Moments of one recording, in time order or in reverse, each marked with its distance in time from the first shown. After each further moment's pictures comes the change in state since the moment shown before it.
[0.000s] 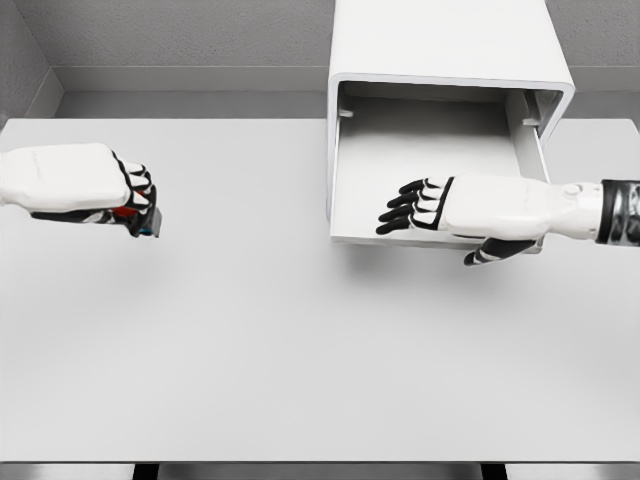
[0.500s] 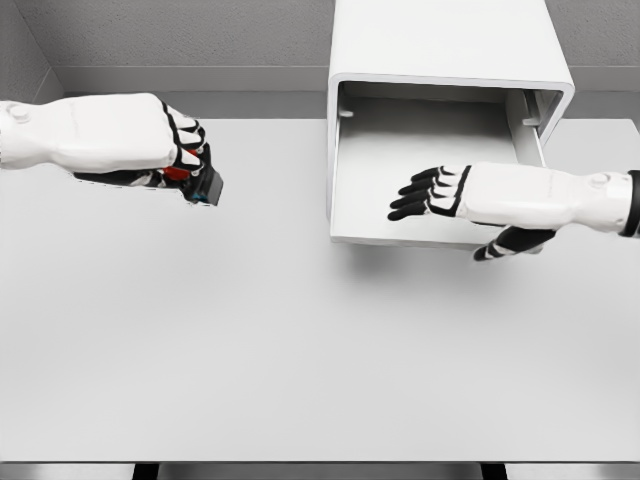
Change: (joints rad) left arm -0.138 -0.137 -0.001 -0.023 0.081 -0.001 0.000; right arm 0.006 -0.050 -0.038 0.000 -0.135 0.000 0.000
